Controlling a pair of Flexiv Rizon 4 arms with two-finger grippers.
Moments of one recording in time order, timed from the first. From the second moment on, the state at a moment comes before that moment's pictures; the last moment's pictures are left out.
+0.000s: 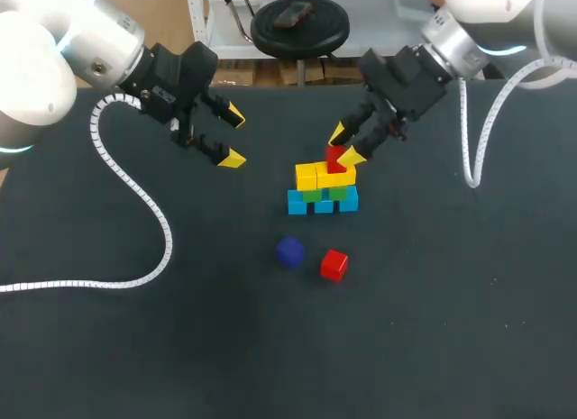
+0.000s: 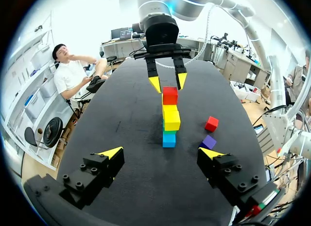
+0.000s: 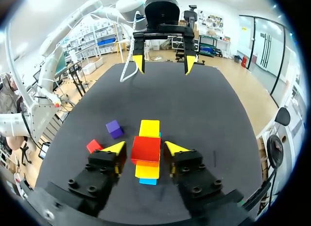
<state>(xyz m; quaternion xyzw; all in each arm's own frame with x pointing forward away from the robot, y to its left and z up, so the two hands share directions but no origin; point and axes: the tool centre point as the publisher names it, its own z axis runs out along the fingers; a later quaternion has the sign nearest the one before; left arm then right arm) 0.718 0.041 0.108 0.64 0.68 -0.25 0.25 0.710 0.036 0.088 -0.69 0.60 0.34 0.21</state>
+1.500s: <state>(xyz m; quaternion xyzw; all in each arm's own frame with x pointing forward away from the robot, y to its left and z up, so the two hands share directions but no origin) 0.718 0.041 0.108 0.64 0.68 -0.25 0.25 0.695 -0.067 0.119 -0.66 0.61 0.34 0.27</state>
